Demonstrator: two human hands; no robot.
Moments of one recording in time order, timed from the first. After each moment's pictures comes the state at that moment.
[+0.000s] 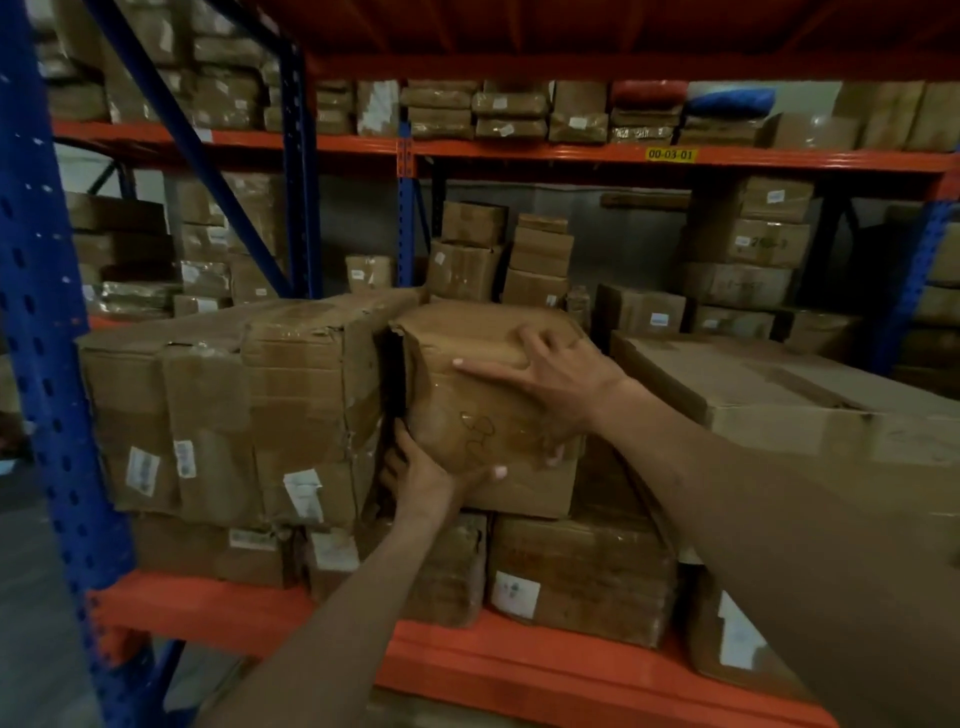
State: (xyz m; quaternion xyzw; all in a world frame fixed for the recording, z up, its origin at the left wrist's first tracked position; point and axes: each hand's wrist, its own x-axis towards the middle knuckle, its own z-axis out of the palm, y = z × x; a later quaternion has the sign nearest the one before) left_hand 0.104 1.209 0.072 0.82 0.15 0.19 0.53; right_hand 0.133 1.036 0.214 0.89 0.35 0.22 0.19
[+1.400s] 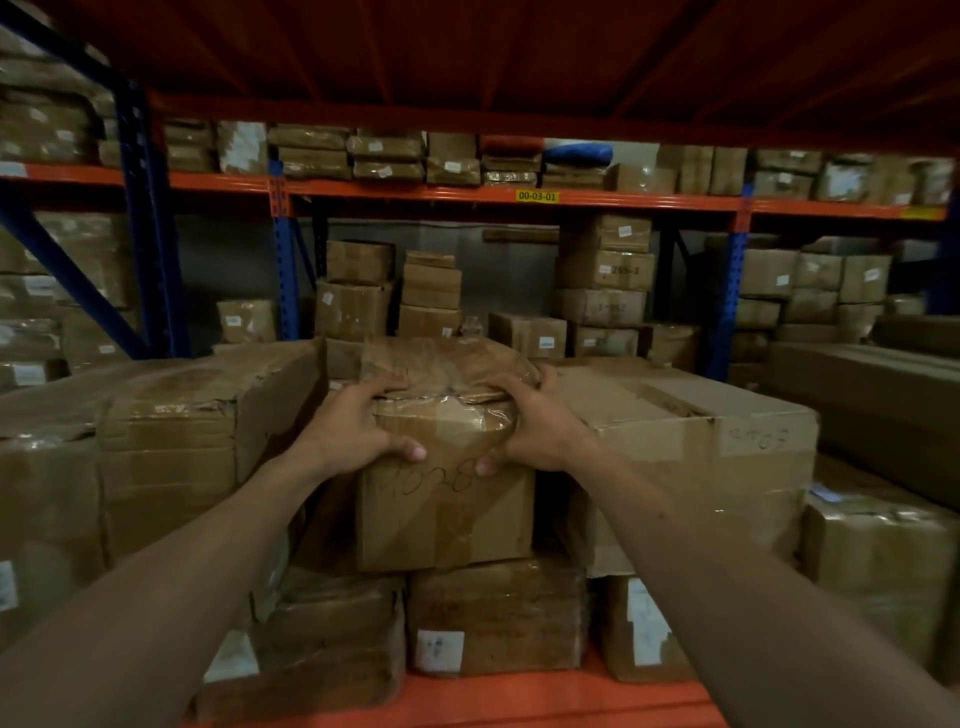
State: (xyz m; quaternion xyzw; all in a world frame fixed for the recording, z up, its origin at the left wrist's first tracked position) left_hand 0.130 1.213 0.202 0.89 -0.17 0.17 0.39; right_hand 0.130 0.960 0.200 0.95 0.11 0.16 -0.26
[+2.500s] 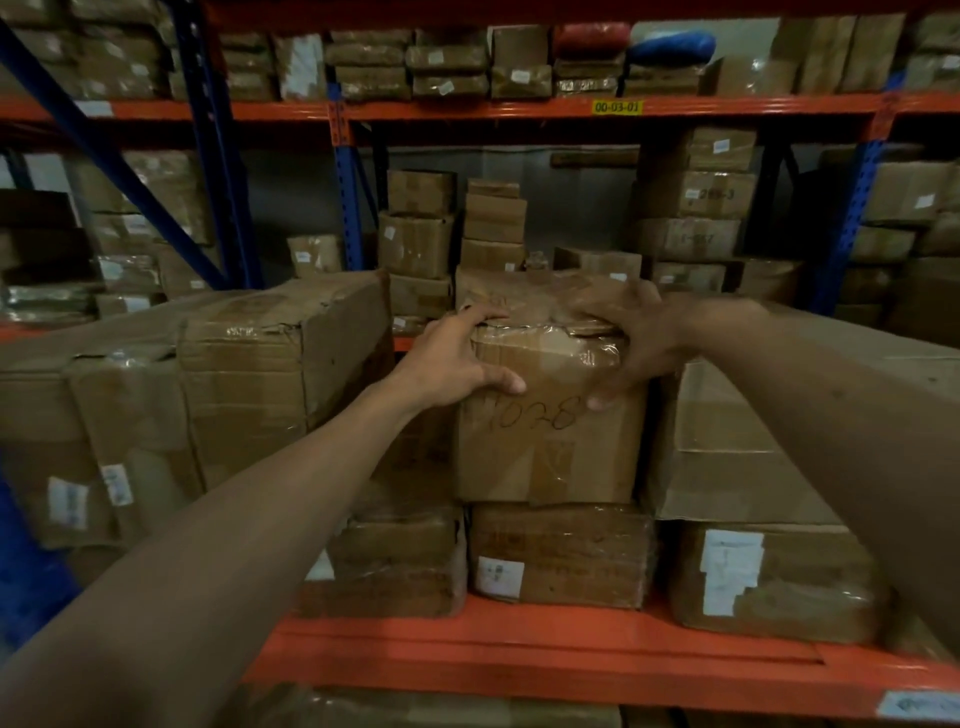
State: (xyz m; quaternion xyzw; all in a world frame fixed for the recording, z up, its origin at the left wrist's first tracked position) left_hand 0.148 1.184 0.195 0.88 -0.21 0.18 0.38; right_hand 0.132 0.936 0.261 1.00 0.04 0.02 0.05
